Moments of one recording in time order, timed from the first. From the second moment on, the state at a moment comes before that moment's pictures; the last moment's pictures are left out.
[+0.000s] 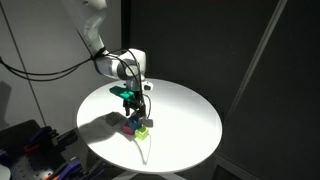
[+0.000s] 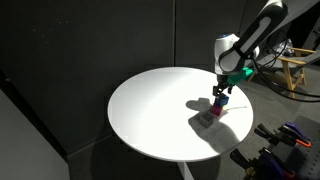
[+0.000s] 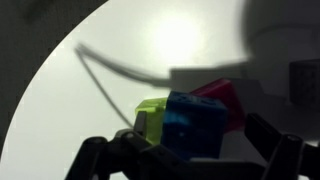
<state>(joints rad) -0.03 0.45 -0.12 -2.22 -0.19 2.51 0.15</state>
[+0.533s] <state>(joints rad) -0.01 0.42 -0.10 -2.24 -0.19 2.51 0.15</state>
